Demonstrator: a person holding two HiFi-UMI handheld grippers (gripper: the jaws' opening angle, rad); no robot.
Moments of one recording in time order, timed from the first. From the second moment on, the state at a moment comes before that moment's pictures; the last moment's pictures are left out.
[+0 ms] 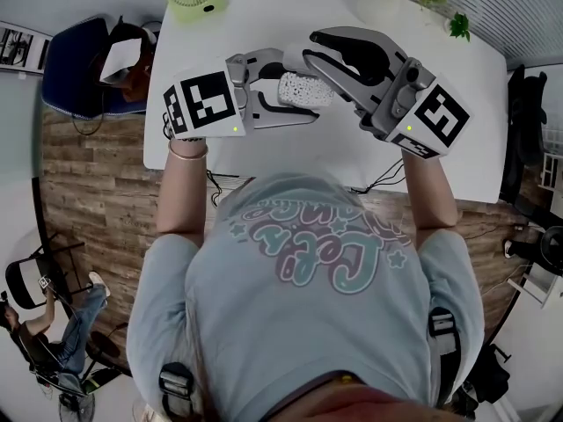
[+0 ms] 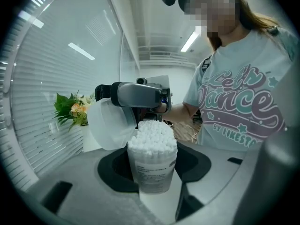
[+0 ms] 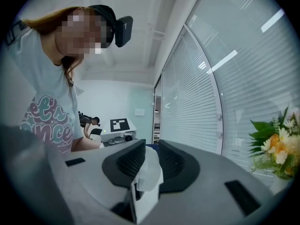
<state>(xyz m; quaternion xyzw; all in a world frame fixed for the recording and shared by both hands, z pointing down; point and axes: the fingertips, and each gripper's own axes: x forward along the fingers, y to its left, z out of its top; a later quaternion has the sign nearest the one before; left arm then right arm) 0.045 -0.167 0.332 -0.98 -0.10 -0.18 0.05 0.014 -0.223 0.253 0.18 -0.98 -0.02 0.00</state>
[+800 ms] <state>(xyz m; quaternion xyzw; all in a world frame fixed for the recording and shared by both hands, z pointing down) 0.025 -0.184 0.323 -0.98 -0.05 -0.17 0.06 0.034 -0.198 0.276 0.12 -0.99 0.01 0.02</state>
